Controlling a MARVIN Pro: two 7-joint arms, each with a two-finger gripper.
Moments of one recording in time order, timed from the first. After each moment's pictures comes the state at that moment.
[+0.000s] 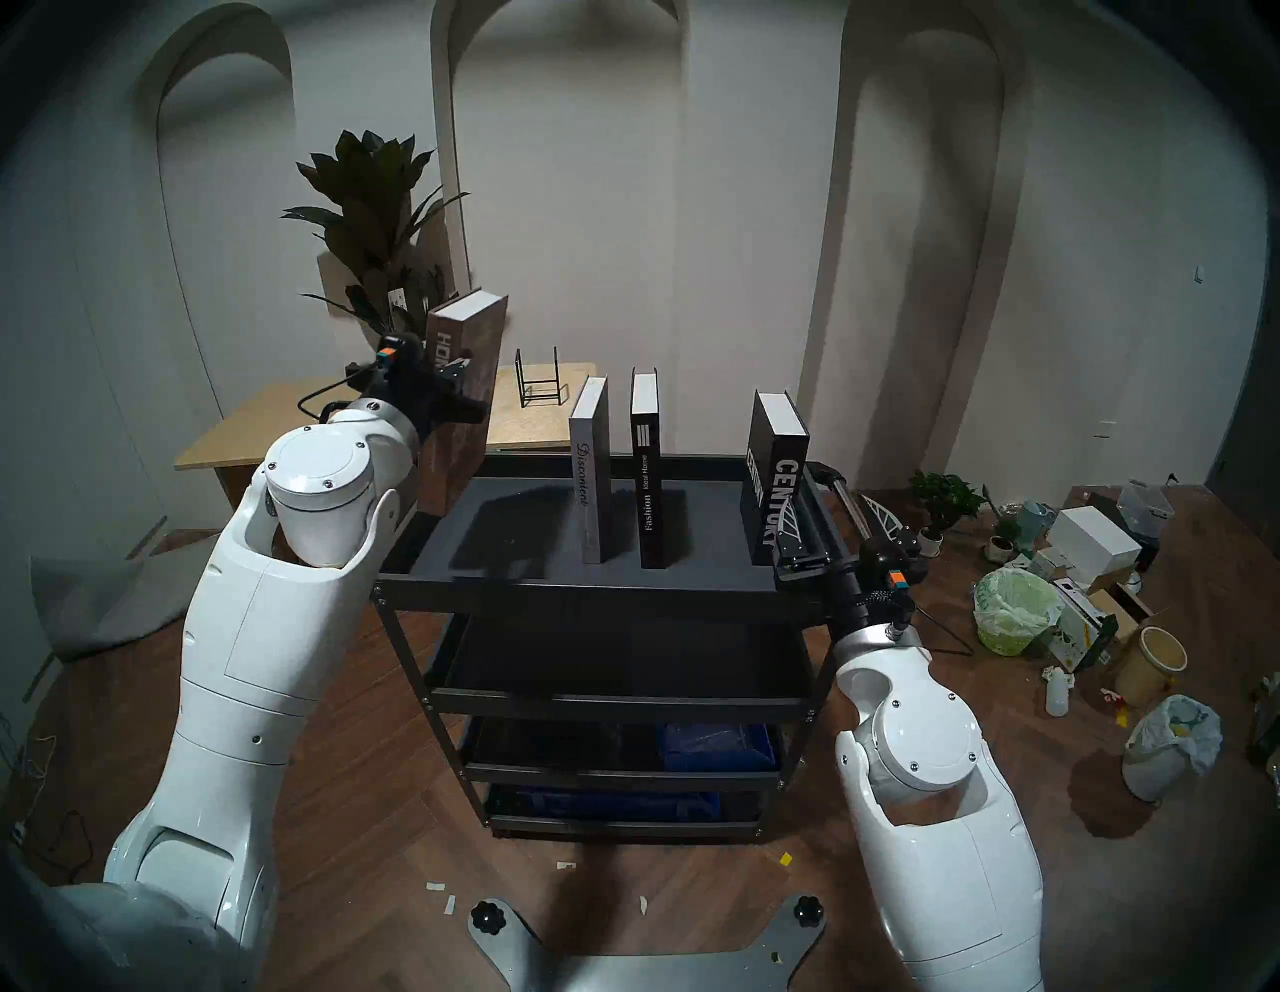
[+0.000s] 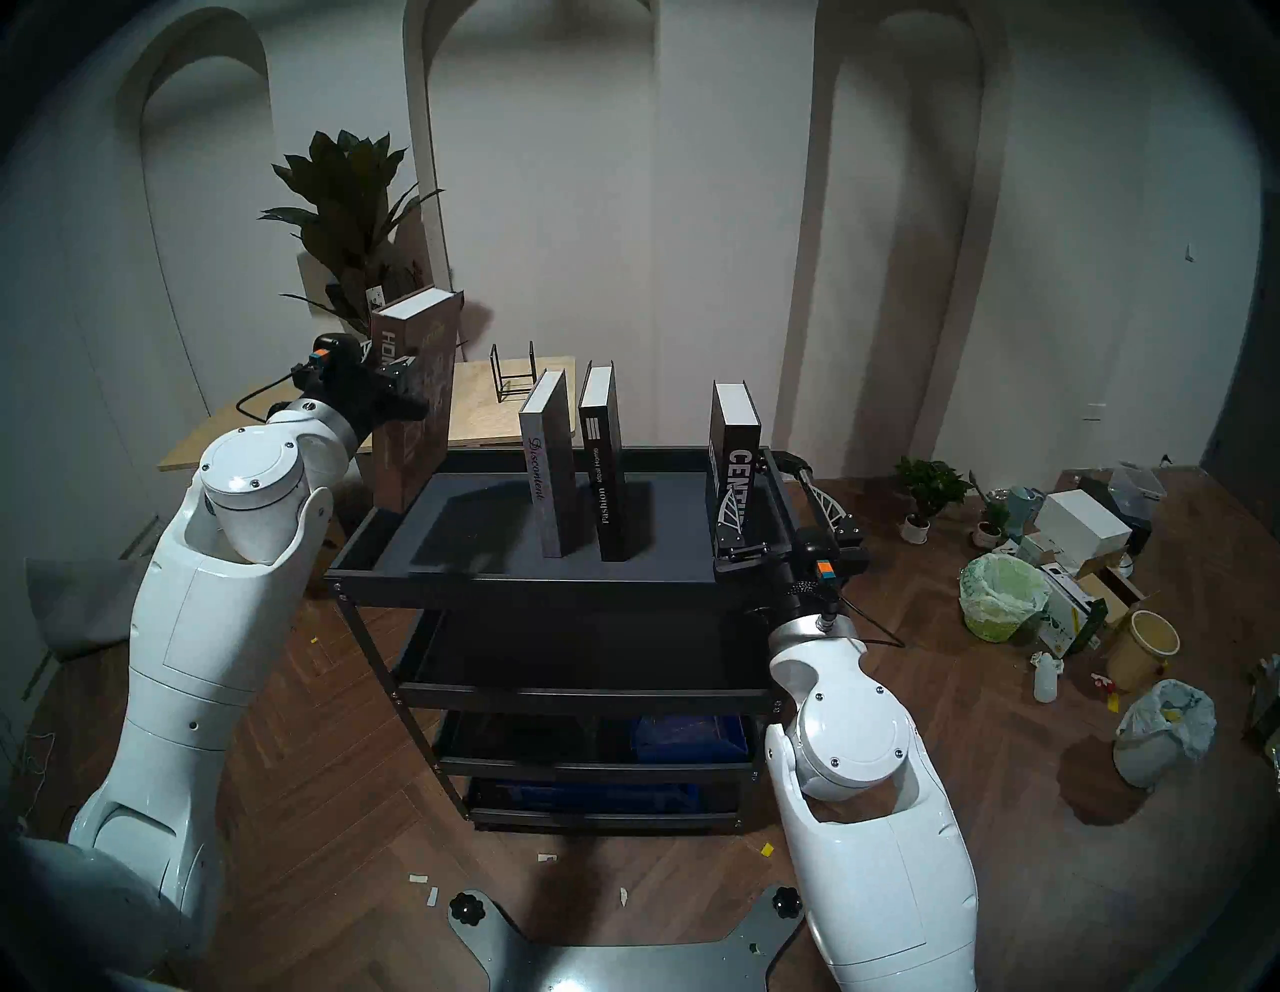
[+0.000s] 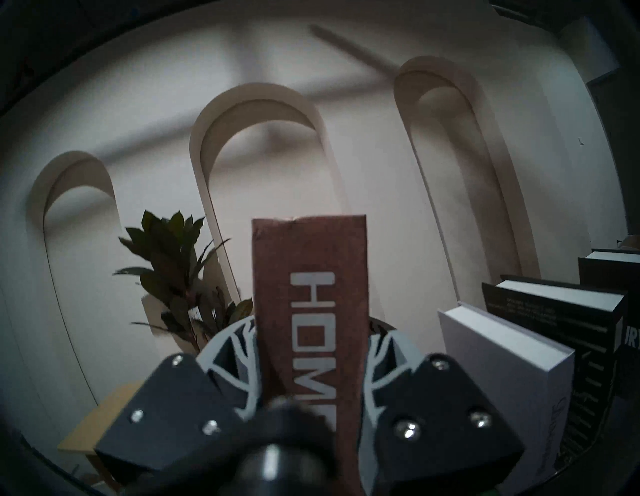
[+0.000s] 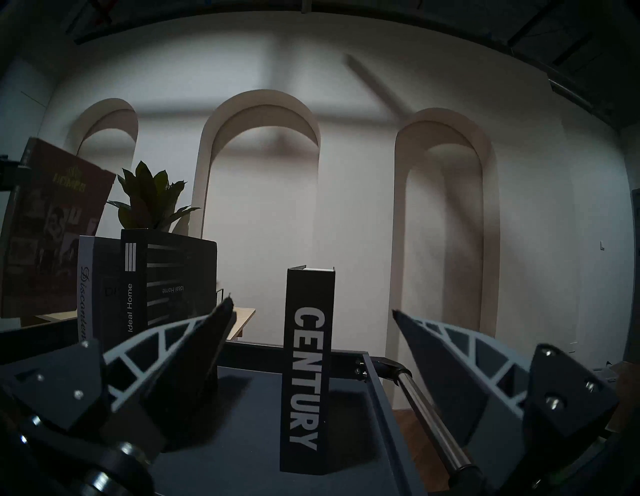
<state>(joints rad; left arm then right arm) 1.18 -1.13 -1.48 -1.68 -0.22 0.31 -0.06 -1.80 -1.51 1.47 -2.00 -0.06 -0.04 -0.10</state>
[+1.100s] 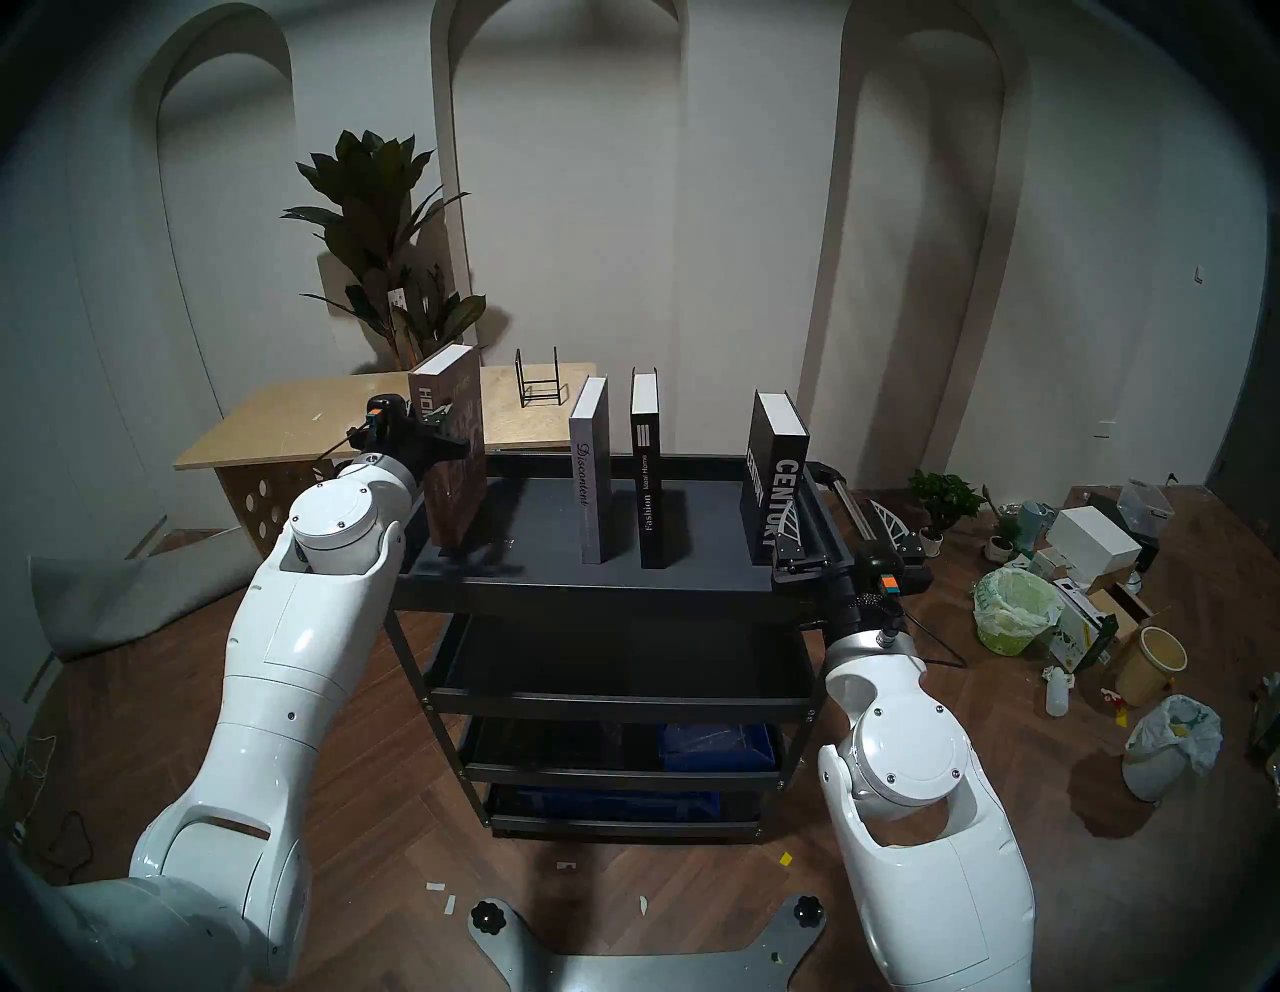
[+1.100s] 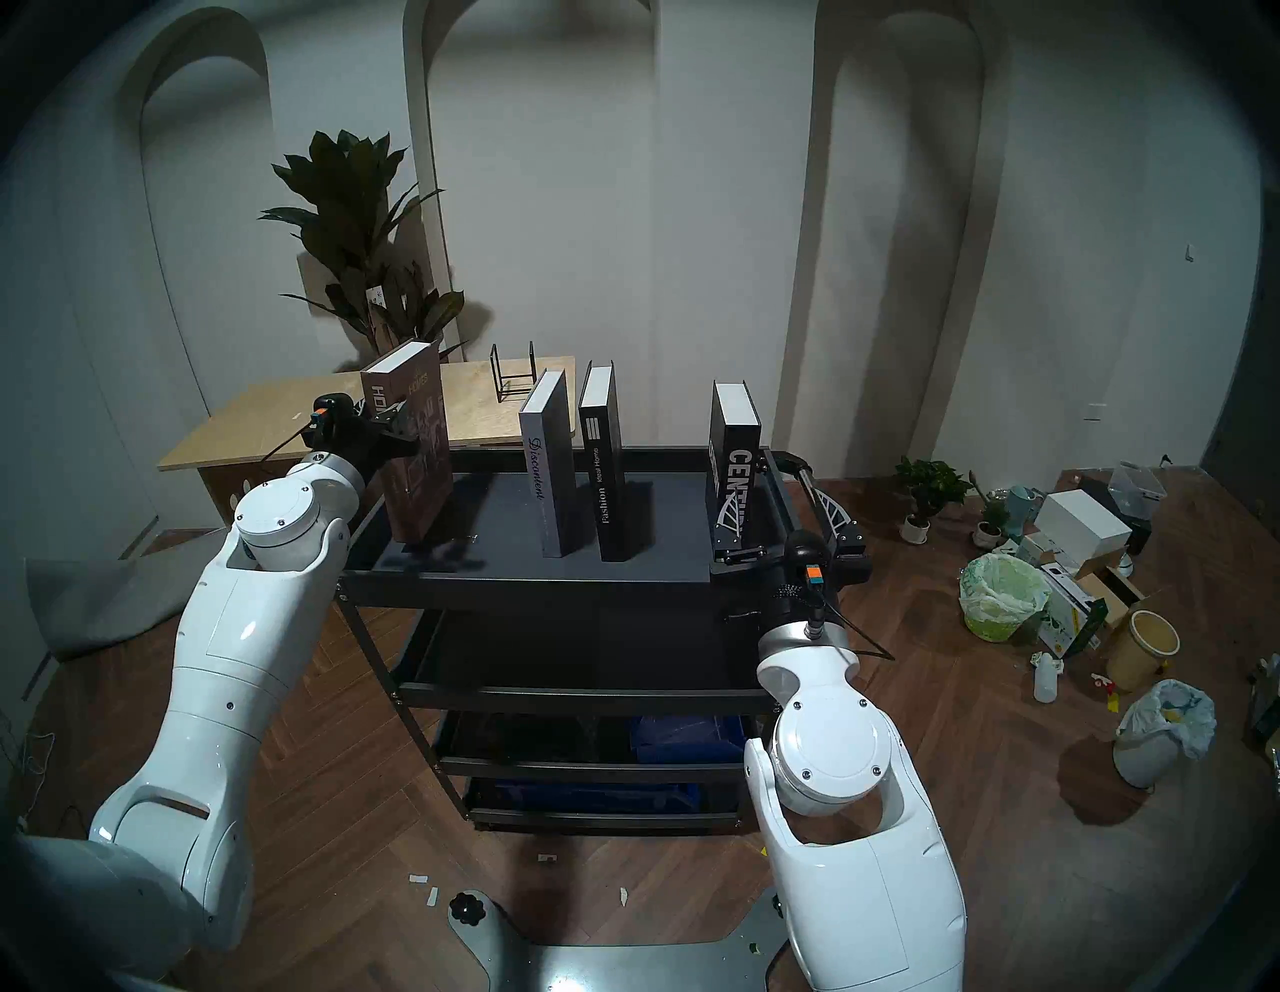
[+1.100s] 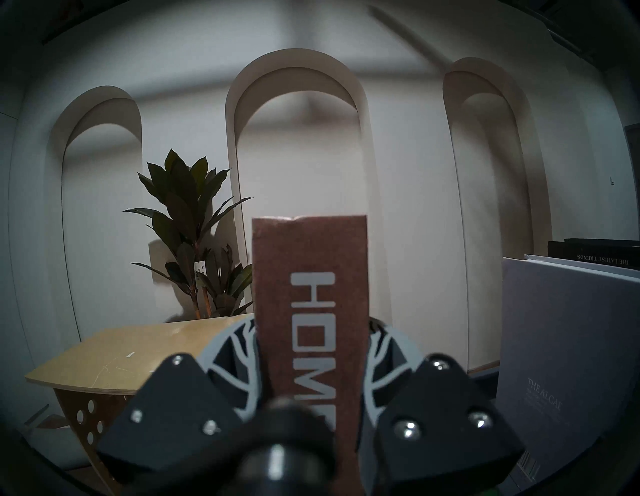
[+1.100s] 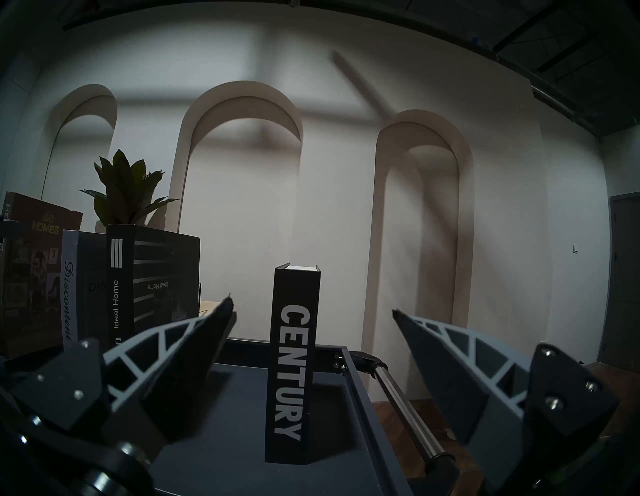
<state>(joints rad) 1.13 -1.20 -1.52 -1.39 -0.26 0.10 -0.06 -1.82 -1.53 1.44 -2.03 -0.12 -0.01 -0.20</state>
